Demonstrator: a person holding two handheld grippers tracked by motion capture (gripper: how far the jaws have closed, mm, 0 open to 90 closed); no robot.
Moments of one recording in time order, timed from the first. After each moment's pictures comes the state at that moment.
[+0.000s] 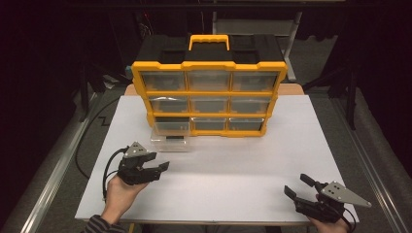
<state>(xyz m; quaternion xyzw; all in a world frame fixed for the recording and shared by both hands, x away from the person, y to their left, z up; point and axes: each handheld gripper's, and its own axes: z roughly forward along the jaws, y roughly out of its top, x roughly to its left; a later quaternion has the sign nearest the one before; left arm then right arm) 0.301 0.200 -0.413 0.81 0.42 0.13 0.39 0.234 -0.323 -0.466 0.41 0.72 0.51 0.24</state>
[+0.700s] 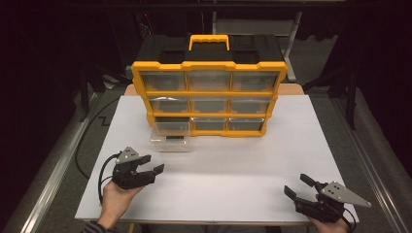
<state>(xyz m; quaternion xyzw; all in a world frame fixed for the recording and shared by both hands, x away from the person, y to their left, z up) 0.294 0.218 -0.427 0.79 0.44 0.13 0.41 0.234 -0.323 -0.466 0.41 0.72 0.50 0.25</state>
